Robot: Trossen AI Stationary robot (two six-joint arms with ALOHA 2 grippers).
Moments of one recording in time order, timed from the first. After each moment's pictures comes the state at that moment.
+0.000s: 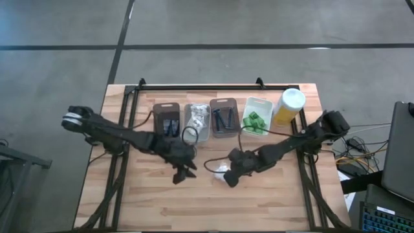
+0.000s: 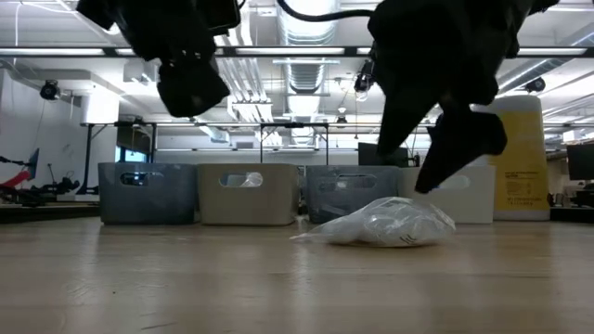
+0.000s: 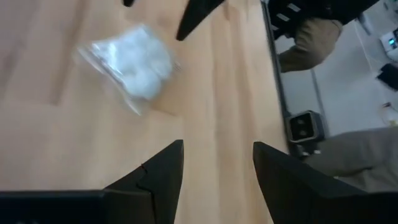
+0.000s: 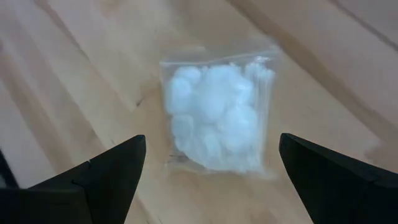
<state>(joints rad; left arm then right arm) -0.23 1.39 0.85 -0.09 0.21 -0.51 0.36 1.68 1.01 -0.38 0.16 1.17</state>
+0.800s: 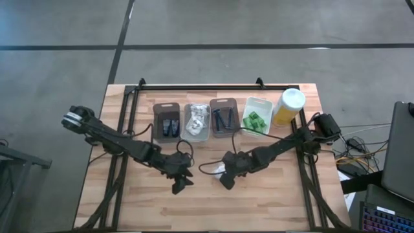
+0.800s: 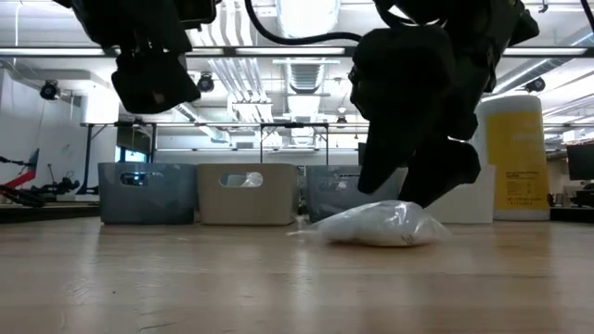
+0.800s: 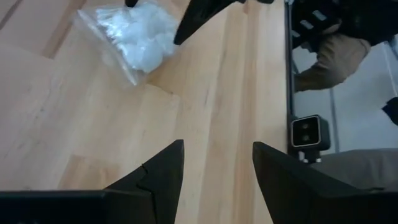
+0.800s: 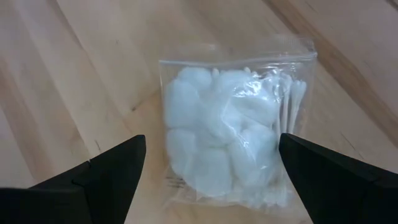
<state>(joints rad) -0.40 1.39 0.85 -0.12 -0.01 -0.76 0.33 1.79 1.01 -0.24 0.11 1.03</state>
